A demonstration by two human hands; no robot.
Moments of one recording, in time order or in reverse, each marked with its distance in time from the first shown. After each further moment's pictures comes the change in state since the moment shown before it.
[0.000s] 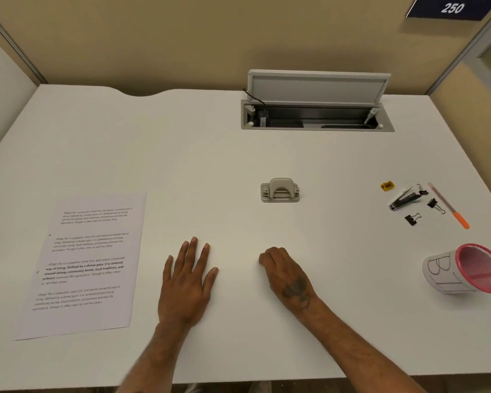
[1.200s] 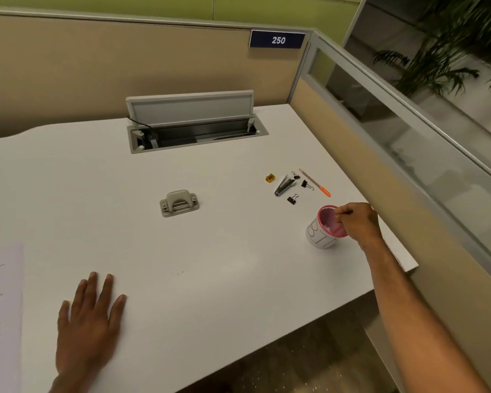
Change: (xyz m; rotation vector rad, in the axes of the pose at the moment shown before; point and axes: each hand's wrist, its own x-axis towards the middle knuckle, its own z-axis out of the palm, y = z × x) left_hand -0.001 0.000 0.000 0.018 -0.026 -0.017; right_hand -0.120 0.239 -0.208 0.296 0.262 1.235
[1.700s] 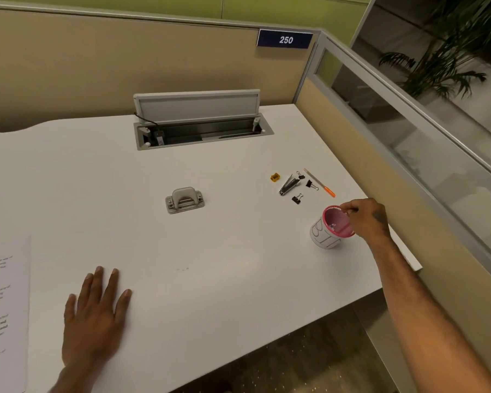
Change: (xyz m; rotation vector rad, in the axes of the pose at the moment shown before) left_hand -0.003 0.003 -0.007 -0.029 0.001 0.014; right_hand -0.008 -0.016 -0.011 -0.221 0.048 -0.125
